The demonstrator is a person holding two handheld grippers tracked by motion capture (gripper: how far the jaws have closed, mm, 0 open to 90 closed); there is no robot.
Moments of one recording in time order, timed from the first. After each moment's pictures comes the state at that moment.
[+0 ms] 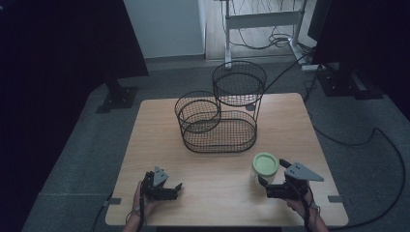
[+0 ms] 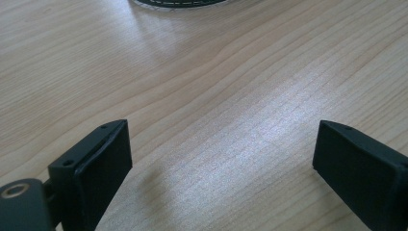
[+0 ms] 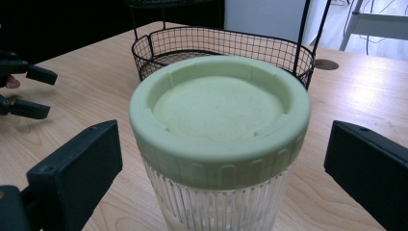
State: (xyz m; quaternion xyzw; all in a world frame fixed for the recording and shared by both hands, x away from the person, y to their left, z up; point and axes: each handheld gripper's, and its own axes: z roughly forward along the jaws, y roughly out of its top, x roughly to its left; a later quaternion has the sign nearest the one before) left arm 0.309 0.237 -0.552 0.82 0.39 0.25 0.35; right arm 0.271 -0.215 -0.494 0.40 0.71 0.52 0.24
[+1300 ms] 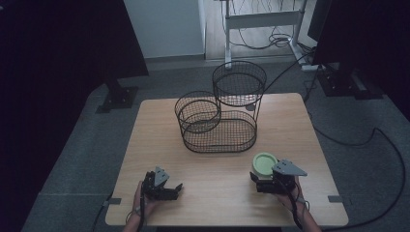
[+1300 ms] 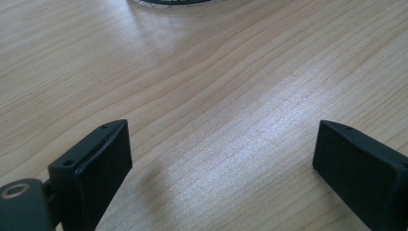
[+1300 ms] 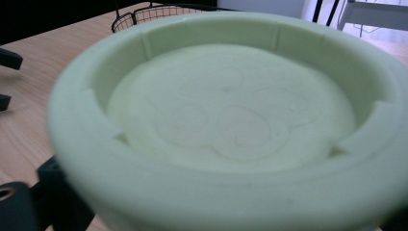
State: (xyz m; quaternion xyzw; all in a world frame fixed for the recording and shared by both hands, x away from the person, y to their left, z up) left arm 0.309 0.235 -0.552 0.82 0.38 0.25 0.34; right arm 0.296 -0.193 -0.519 0.41 0.72 0.50 0.25
